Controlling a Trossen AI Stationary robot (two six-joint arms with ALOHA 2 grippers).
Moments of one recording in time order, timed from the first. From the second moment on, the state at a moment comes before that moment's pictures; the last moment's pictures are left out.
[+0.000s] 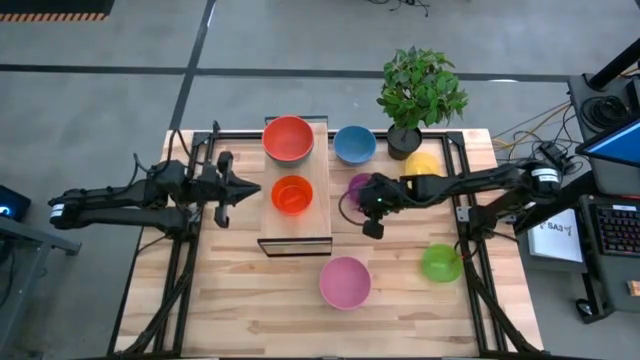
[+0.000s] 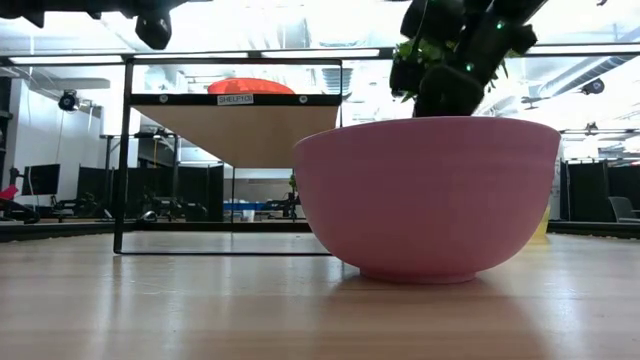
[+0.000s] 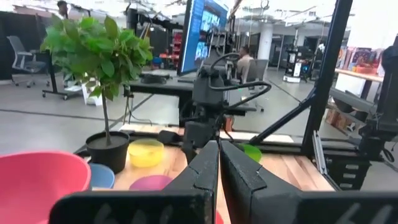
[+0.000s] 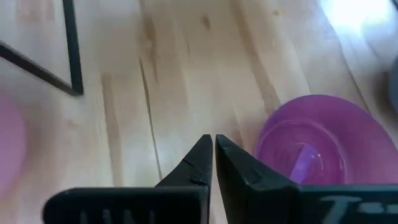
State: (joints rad) left arm 0.11 0.55 0.54 0.06 0.06 -0.06; right arm -0.09 1.44 0.90 -0.37 0.06 0.08
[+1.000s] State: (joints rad) left arm 0.11 0.55 0.54 0.04 0.06 -0.03; right arm -0.13 1.64 0.89 -0.37 0.24 0.09
